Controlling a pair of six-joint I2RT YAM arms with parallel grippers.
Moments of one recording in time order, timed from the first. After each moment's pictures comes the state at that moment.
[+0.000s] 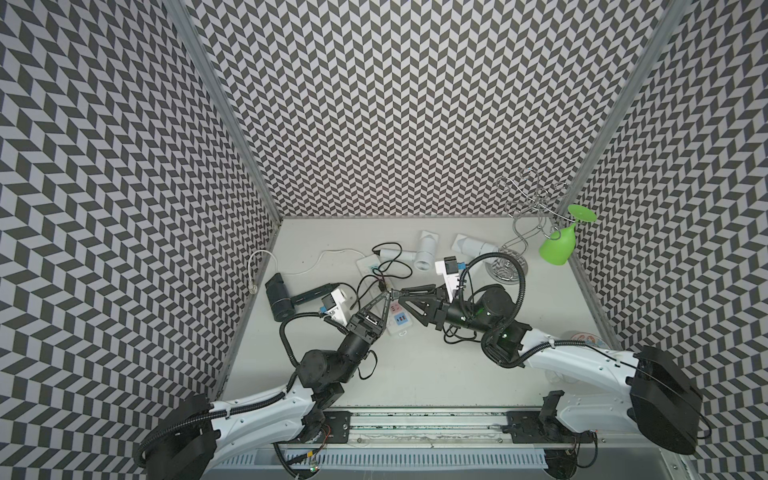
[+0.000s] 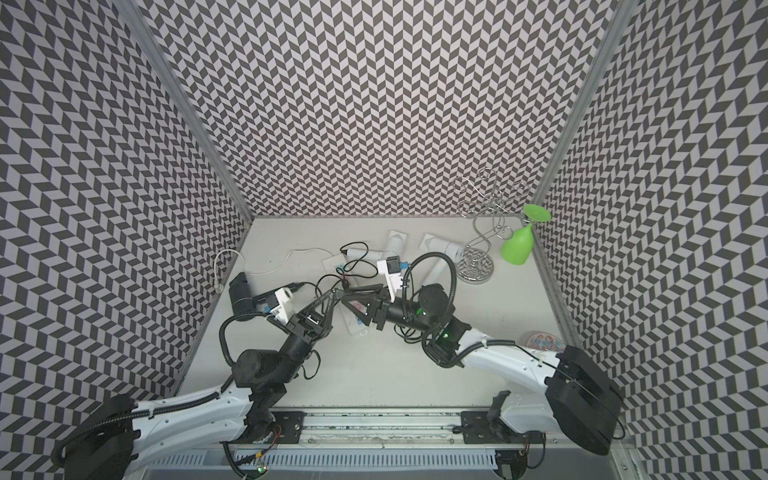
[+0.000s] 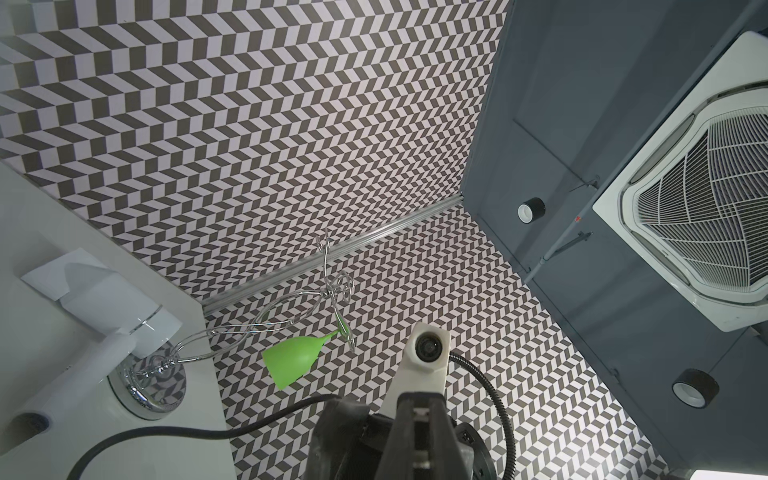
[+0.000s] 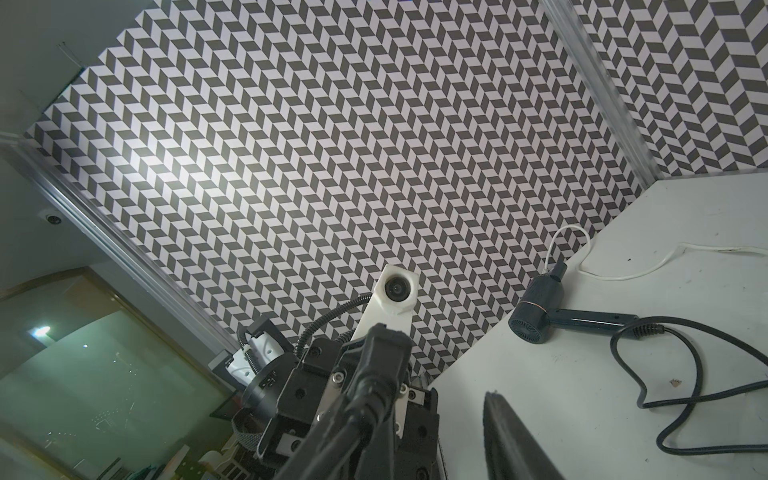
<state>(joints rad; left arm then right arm) -0.98 0.85 0.18 1.23 -0.25 -1.15 0.90 1.29 0.71 0.77 -0.45 0.78</state>
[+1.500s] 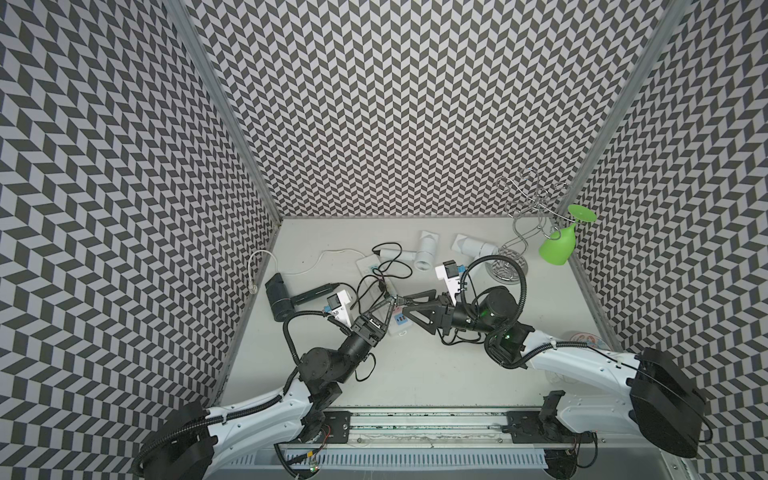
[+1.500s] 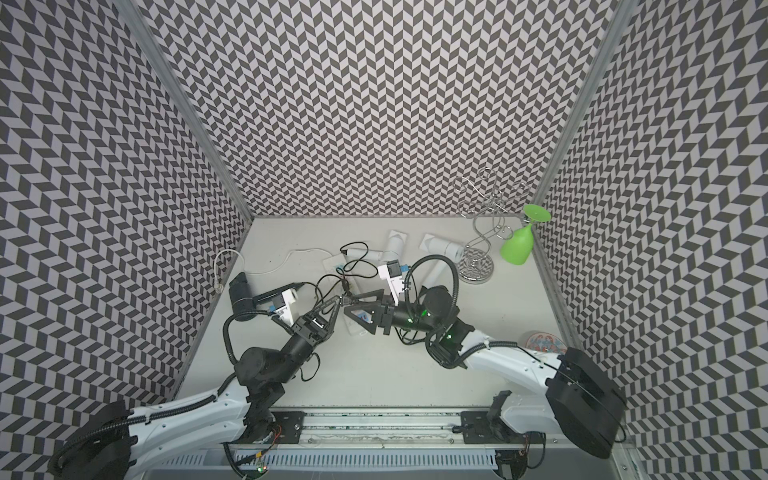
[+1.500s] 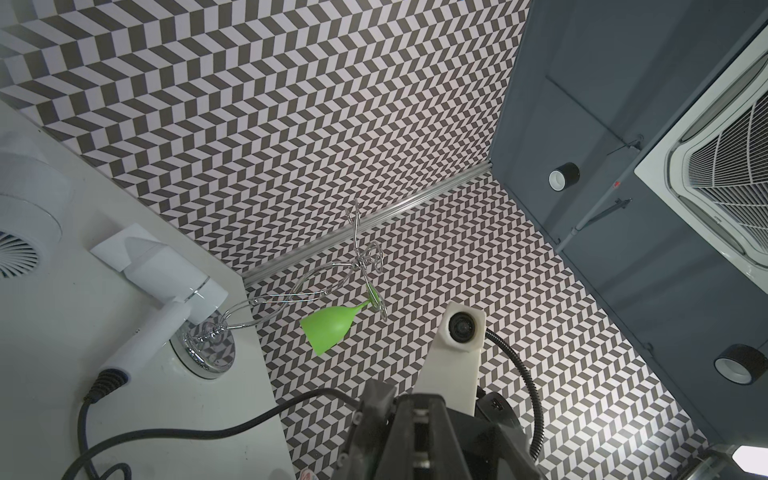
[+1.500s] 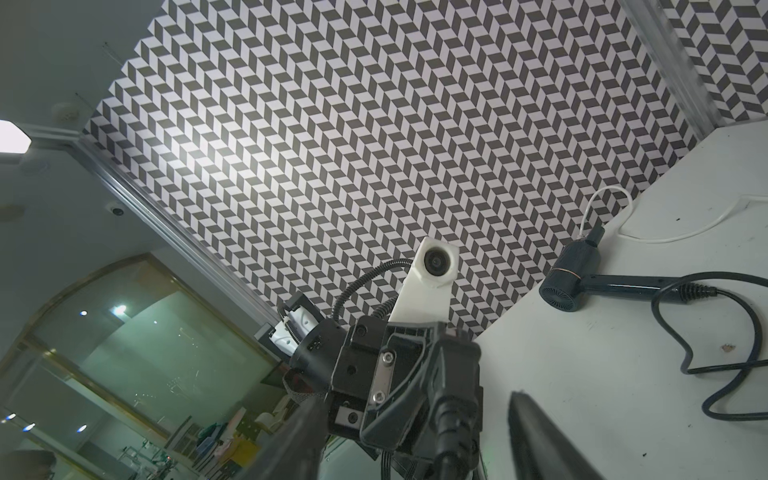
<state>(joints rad) -0.94 0.82 0.15 1.11 -0.18 -1.15 0.86 1.27 0.65 0.81 -0.57 0.87</state>
